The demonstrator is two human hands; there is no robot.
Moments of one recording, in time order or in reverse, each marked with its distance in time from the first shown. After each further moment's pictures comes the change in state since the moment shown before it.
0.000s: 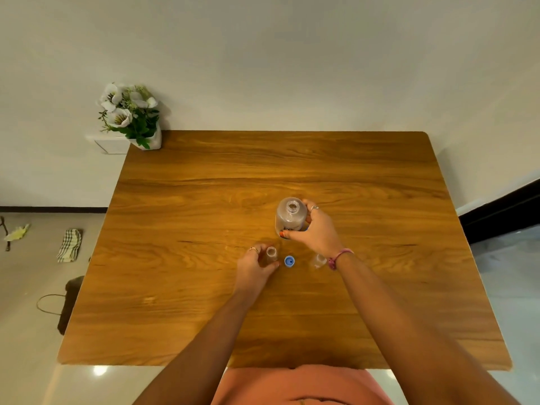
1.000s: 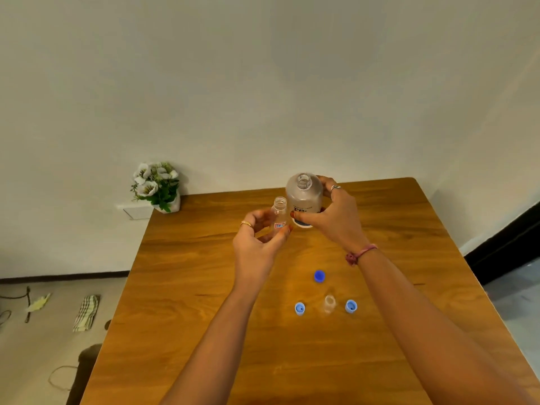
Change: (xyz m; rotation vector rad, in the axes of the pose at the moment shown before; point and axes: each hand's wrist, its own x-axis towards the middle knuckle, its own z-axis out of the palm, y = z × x) left_hand -0.023 0.162 -0.093 -0.462 0.255 0.387; right_hand -0.005 -0.109 -0.086 0.067 0.405 -0.404
